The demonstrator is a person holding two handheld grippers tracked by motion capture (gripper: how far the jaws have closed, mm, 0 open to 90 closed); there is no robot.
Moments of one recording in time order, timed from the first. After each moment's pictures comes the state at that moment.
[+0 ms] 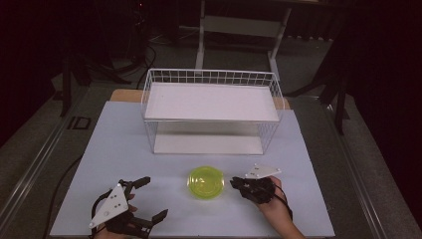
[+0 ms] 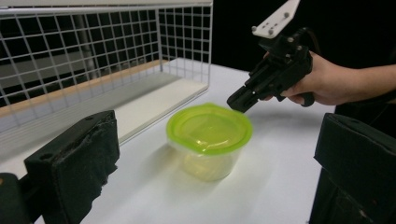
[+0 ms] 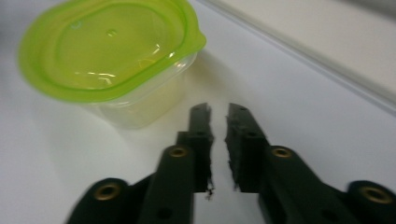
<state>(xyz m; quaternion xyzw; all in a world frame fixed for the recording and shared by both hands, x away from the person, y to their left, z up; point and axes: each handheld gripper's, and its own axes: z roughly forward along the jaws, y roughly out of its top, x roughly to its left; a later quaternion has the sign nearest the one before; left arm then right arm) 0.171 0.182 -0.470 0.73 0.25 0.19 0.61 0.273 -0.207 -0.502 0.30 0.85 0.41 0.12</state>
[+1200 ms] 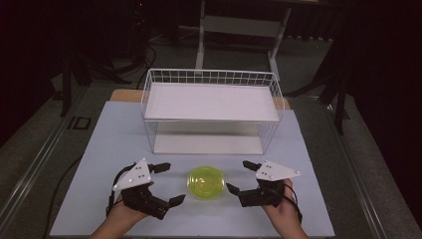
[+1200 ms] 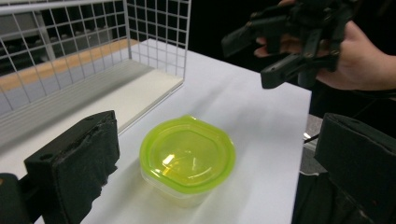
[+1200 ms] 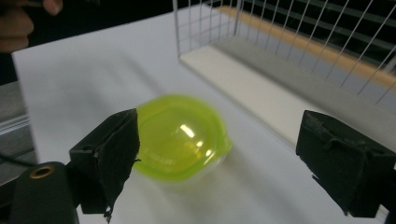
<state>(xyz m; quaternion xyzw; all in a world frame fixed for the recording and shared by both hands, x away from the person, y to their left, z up) 0.219 0.145 -0.433 0.78 0.25 0.11 0.57 0.249 -0.200 -0.435 0.25 0.82 0.49 0.16</state>
